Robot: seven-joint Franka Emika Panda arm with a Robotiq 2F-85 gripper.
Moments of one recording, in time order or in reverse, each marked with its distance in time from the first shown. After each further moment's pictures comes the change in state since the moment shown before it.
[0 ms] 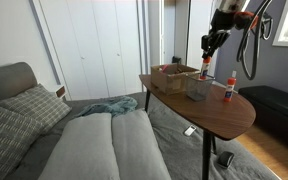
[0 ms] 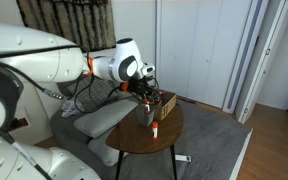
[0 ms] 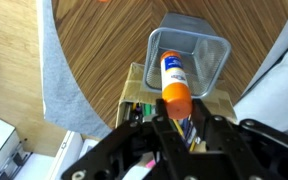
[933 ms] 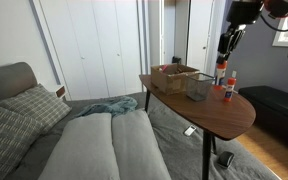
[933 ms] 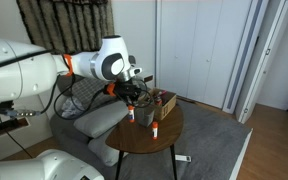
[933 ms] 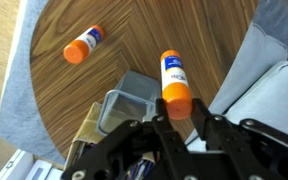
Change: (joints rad) arm 0.101 -0.213 -0.016 -0.094 0.051 -0.276 -0.157
